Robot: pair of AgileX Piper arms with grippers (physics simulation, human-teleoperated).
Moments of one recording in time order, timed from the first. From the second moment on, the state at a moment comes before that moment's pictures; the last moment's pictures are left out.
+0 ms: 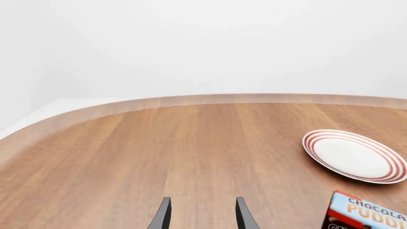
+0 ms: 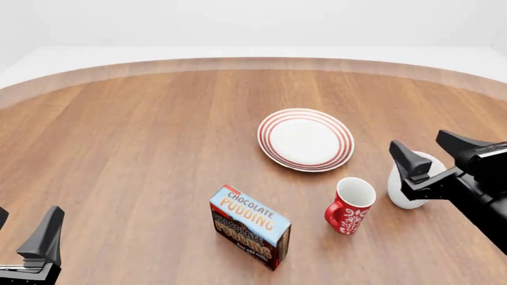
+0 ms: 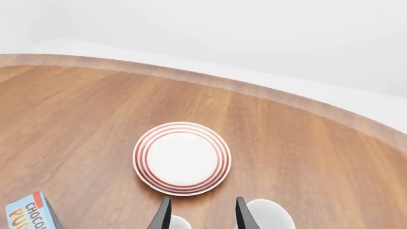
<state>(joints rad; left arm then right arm) 0.00 0.00 0.00 0.00 0.00 0.20 0.74 -0.36 -0.19 -0.10</state>
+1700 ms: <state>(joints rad) 0.00 0.00 0.00 0.00 0.00 0.88 1.27 -1.07 0.45 0.07</state>
